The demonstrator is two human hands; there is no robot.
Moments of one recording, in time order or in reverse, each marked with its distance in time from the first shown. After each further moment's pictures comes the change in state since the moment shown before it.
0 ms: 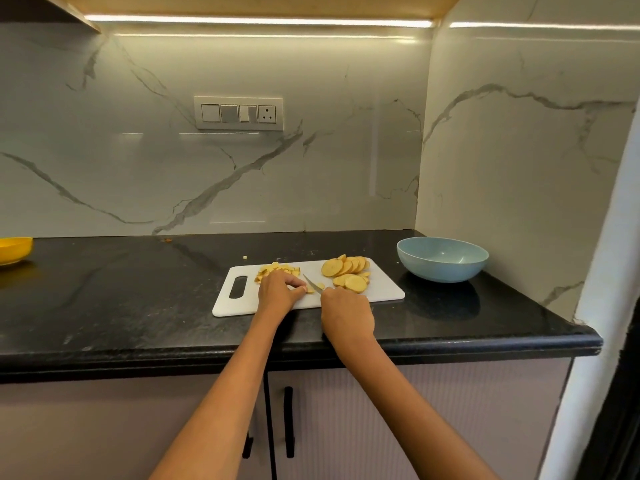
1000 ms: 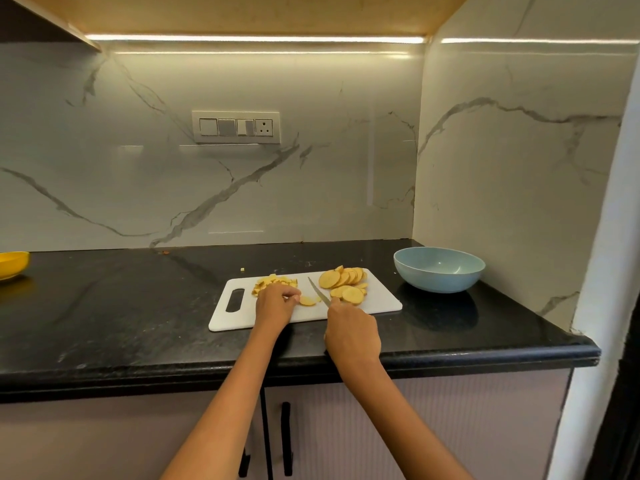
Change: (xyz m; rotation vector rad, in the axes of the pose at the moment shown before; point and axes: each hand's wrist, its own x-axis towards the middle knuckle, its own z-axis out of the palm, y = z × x) left_hand 0.004 -0.003 0.003 0.025 0.032 0.010; right_hand -0.006 0.007 0.004 0.107 0.039 0.098
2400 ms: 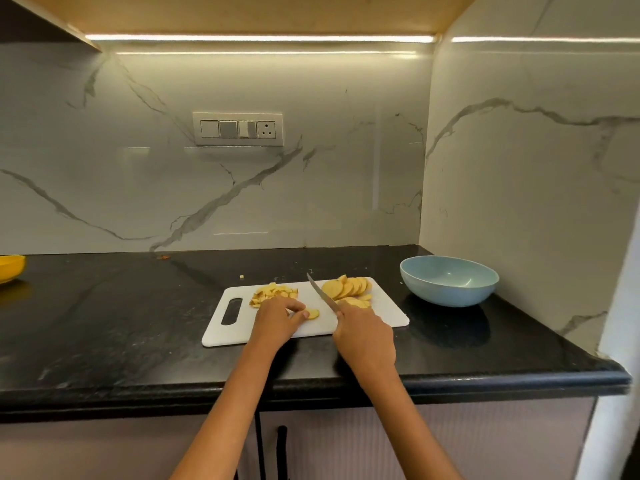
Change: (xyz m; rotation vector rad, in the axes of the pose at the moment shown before) left_hand 0.010 -0.004 0.005 0.090 -0.097 0.047; right_hand 0.038 0.027 0.019 0.199 0.024 0.058
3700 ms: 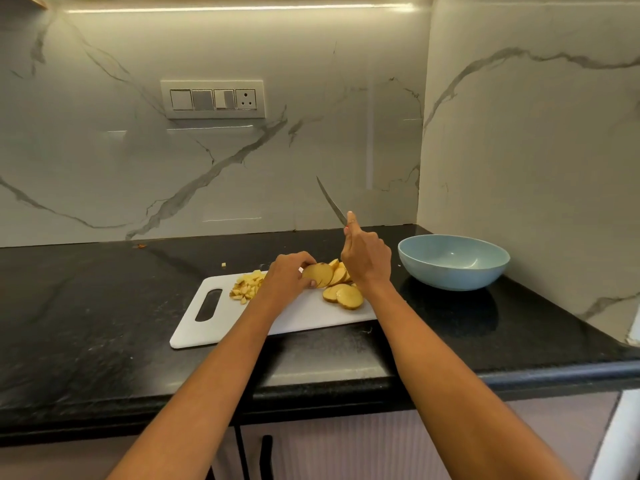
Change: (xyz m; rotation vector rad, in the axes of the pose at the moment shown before) left_hand 0.063 0.014 0.023 0.068 -0.103 0.257; right_hand 0.125 0.037 0.011 0.013 0.374 -0.059
